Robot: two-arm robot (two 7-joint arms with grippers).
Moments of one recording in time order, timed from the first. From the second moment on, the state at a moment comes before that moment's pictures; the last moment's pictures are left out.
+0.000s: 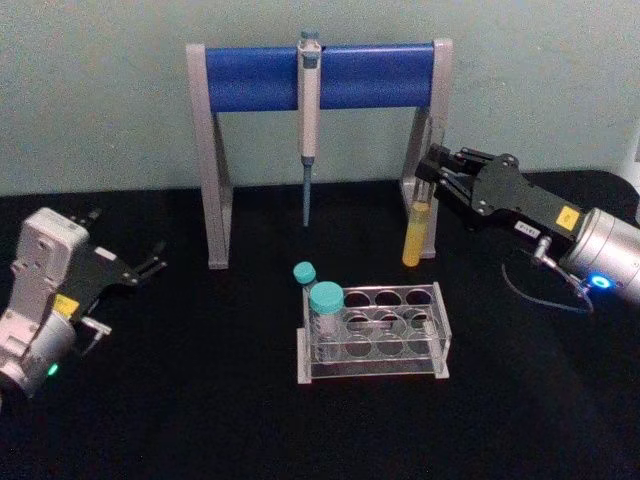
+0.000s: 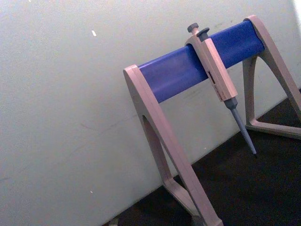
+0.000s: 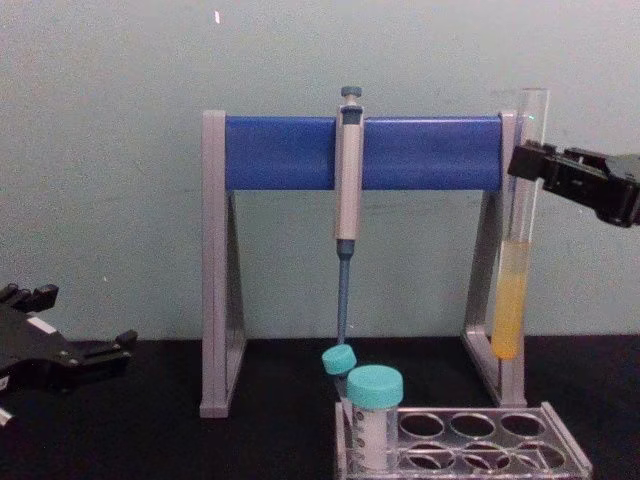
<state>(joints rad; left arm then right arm) -0.20 0.60 0.45 -1.41 -0.25 -0.12 0.03 0.40 0.54 -0.40 -1.33 0.73 -0.18 0.81</state>
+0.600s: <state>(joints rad) -0.20 0.60 0.45 -1.41 -0.25 -0.12 0.03 0.41 0.52 -0.45 -1.31 0.70 -0.19 0.85</state>
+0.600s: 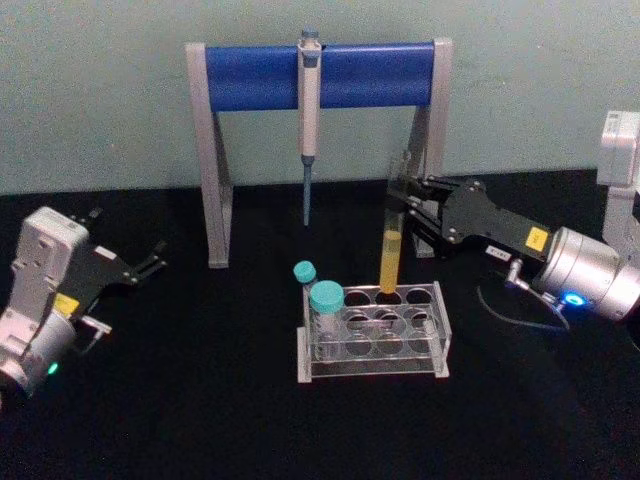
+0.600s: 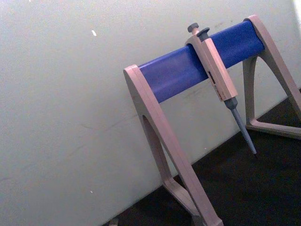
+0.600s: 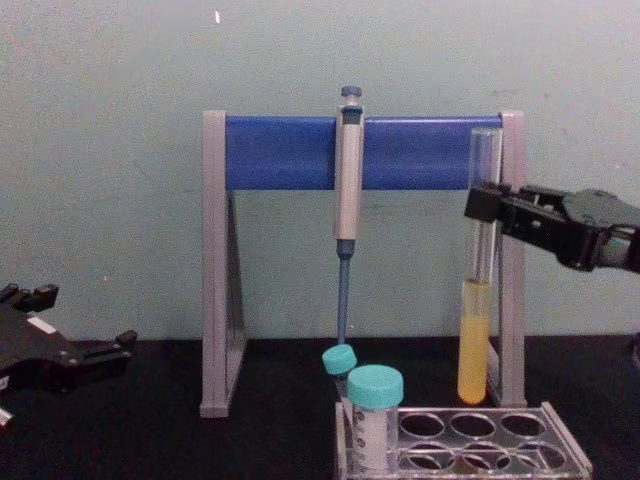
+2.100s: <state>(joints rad) -0.20 0.60 0.45 -1.41 -0.25 -0.12 0.03 0.45 0.47 -0.51 -1.17 0.63 -0.15 0.83</state>
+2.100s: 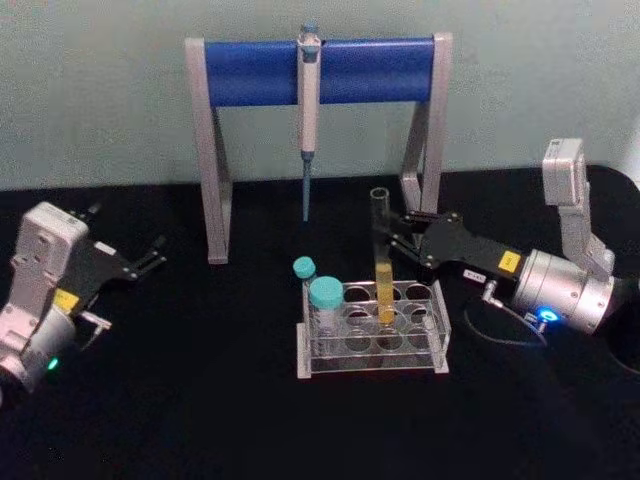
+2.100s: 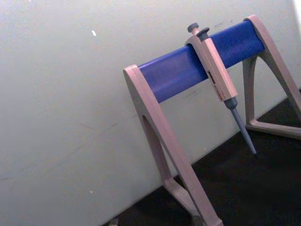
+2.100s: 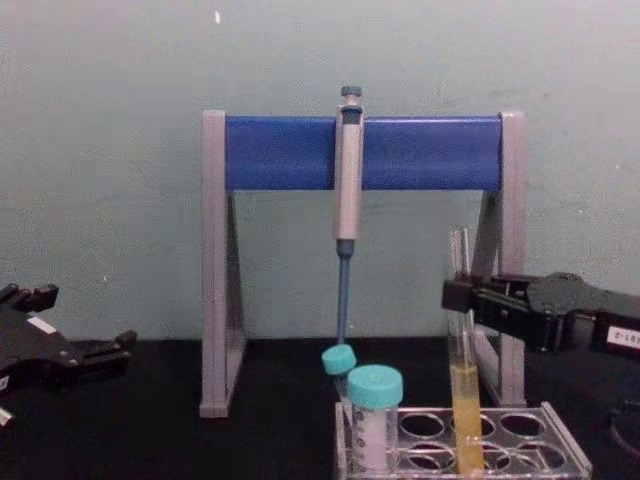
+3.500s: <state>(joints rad) -0.20 0.60 0.45 -1.41 -0.25 -0.12 0.03 0.45 0.48 -0.52 -1.16 0.60 -0.13 0.82</state>
